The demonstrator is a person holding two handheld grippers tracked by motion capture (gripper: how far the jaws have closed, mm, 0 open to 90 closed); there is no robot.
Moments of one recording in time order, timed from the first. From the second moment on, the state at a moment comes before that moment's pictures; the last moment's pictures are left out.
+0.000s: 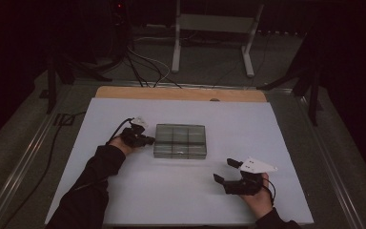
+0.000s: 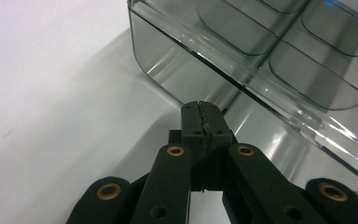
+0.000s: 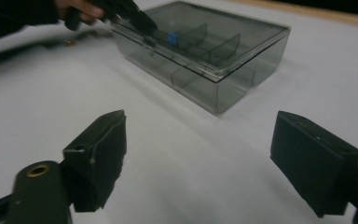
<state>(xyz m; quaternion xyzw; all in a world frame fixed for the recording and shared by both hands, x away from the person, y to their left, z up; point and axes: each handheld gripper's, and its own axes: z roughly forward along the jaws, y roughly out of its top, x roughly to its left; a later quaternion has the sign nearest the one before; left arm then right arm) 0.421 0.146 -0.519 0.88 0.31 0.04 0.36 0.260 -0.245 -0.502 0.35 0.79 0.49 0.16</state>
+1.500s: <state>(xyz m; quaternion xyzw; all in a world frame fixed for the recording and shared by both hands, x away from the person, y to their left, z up) 0.494 0.117 -0.515 0.90 0.25 0.05 0.36 0.338 -0.232 -0.517 0.45 0.80 0.39 0.08</state>
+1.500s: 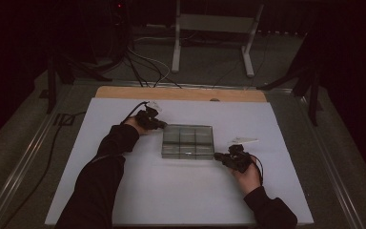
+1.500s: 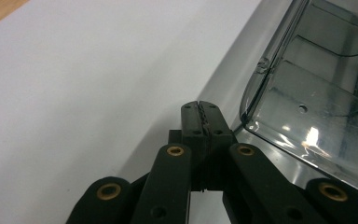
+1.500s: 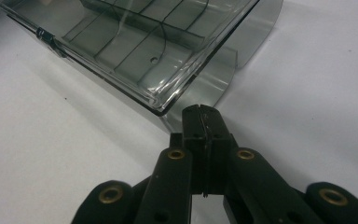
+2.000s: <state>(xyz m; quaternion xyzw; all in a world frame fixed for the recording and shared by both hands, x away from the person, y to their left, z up) 0.477 0.114 -0.510 0.91 0.24 0.03 0.34 0.323 -0.233 -0.515 0.45 0.80 0.38 0.06</state>
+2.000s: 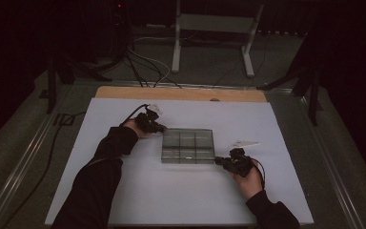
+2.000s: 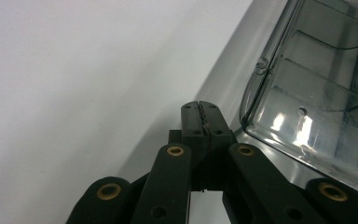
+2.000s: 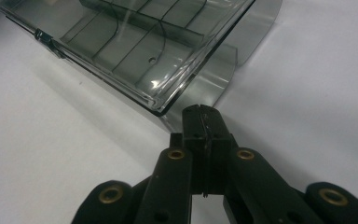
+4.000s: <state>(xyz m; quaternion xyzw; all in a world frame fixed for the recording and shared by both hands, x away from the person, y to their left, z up) 0.377 0.121 -0.493 0.92 0.16 -0.01 0.36 0.211 -0.221 -0.511 0.41 0.82 0.40 -0.01</state>
